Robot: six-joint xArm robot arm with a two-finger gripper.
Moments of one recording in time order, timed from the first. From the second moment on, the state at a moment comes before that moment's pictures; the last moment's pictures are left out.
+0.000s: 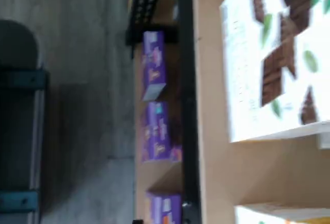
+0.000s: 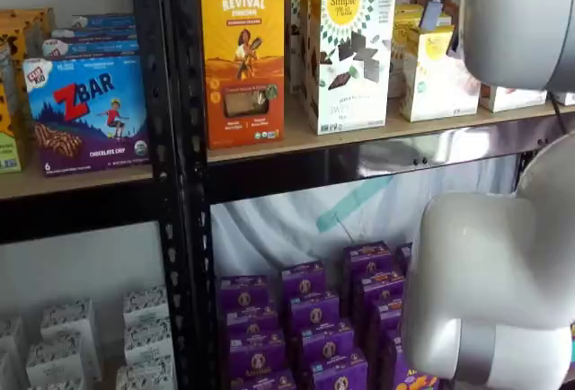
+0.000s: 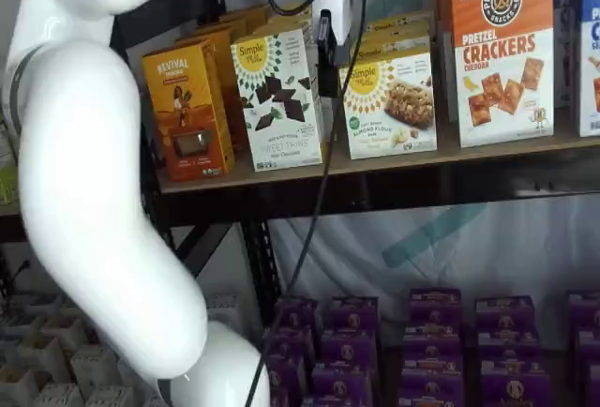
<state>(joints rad) -0.51 -0.42 -1.37 0.30 1.70 -2.00</state>
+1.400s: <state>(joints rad) -0.44 -0.17 -1.51 0.12 1.58 -1.99</state>
